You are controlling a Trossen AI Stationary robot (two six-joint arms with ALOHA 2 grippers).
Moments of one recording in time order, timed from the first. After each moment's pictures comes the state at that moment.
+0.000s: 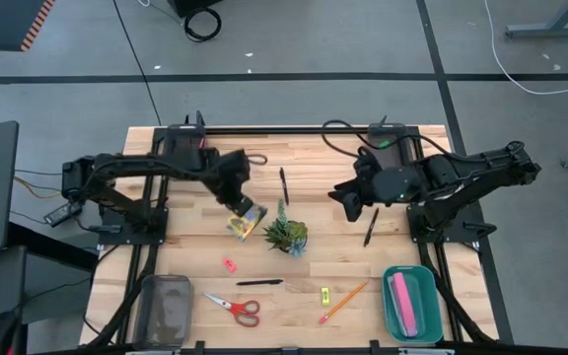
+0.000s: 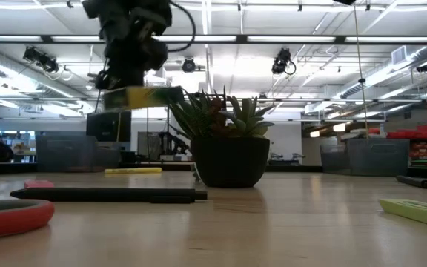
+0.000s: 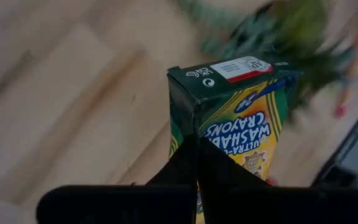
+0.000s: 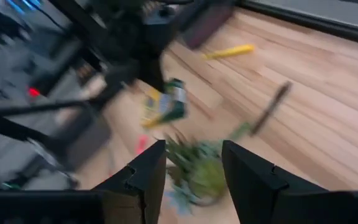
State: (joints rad) left arm 0.23 1.43 1.10 -0.83 0.27 -0.62; right arm 0.26 1.18 1.32 -0.77 0.45 0.92
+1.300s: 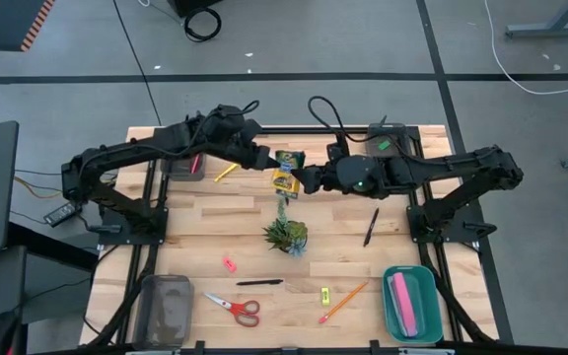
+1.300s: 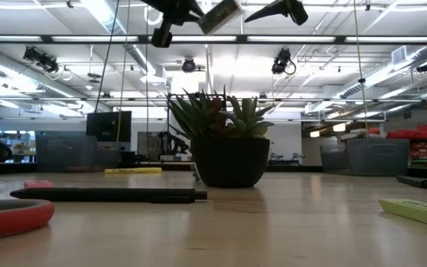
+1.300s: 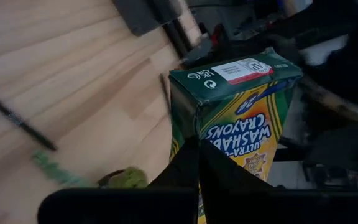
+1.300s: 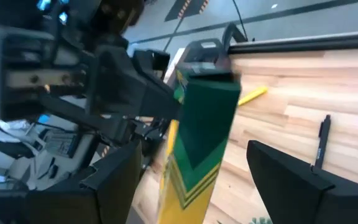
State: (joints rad) left arm 0.31 1.42 1.36 -0.44 0.30 -0.89; right arm 0.10 1.38 1.32 -0.39 0.52 1.09
